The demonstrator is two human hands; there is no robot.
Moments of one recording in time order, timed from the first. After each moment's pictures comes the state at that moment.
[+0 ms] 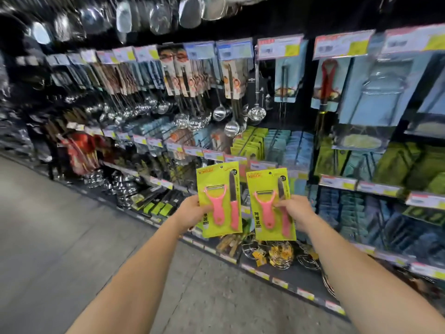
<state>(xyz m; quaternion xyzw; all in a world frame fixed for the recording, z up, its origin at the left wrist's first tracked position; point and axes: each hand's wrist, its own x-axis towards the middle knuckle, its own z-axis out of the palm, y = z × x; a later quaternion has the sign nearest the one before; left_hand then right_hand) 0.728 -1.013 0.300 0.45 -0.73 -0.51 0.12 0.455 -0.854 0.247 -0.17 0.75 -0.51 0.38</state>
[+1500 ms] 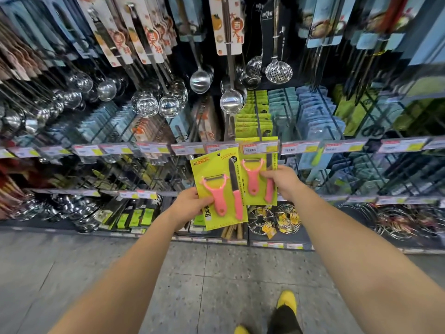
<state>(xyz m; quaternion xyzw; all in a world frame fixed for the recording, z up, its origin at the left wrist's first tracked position) 0.706 -1.260 0.224 0.36 -0.72 -0.59 -0.06 0.485 -1.073 0.184 -0.01 0.71 -0.60 0.37</state>
